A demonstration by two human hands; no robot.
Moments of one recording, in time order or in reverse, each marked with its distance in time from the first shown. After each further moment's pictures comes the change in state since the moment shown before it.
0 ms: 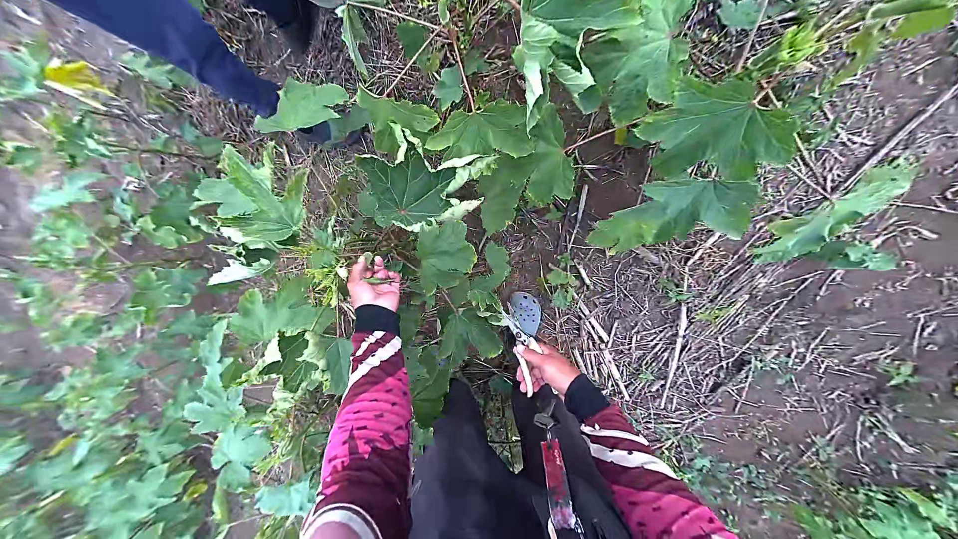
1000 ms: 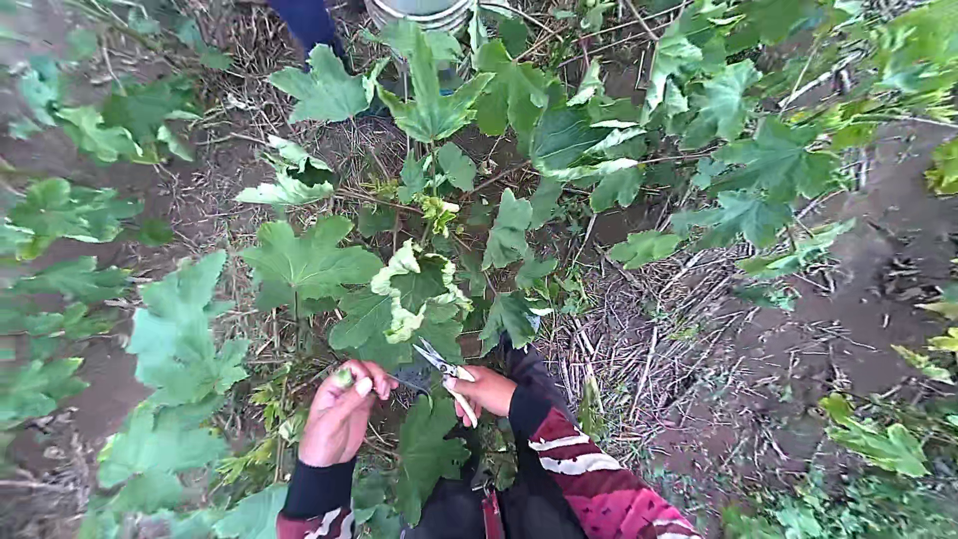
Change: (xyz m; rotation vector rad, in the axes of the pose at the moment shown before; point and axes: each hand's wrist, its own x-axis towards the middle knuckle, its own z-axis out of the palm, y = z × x) left_hand -0.060 0.123 -0.322 0.136 -0.876 0.116; right_hand 0.039 0.042 0.262 -0.490 -0.269 -0.036
